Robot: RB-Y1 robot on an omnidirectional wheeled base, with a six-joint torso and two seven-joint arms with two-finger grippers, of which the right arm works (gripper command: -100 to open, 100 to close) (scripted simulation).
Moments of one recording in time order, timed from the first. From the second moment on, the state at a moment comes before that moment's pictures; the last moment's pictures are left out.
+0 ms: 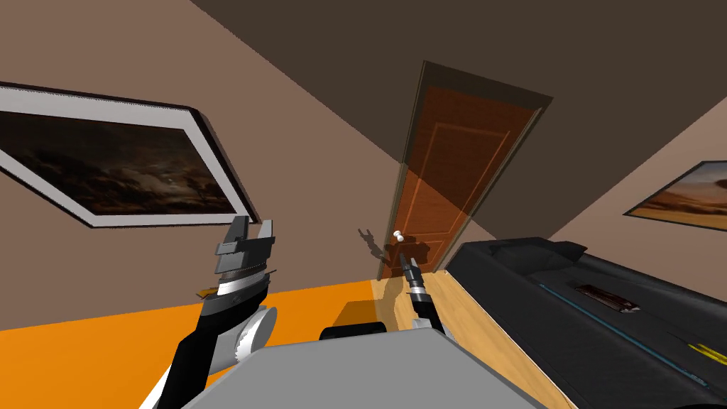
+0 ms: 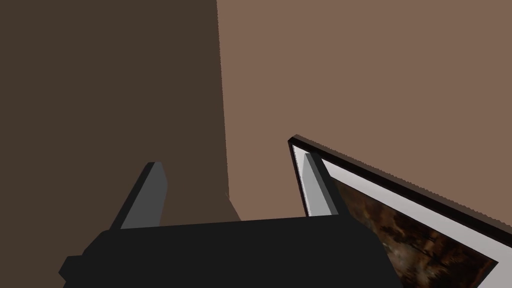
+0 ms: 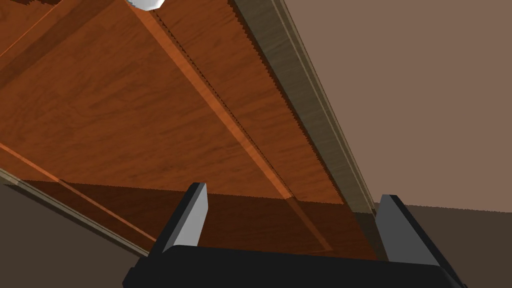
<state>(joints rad) 0.32 -0.16 0.01 -1.39 -0.18 -0.74 1.03</state>
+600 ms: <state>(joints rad) 0.31 -0.17 0.01 -1.29 -0.18 -0.75 1.17</state>
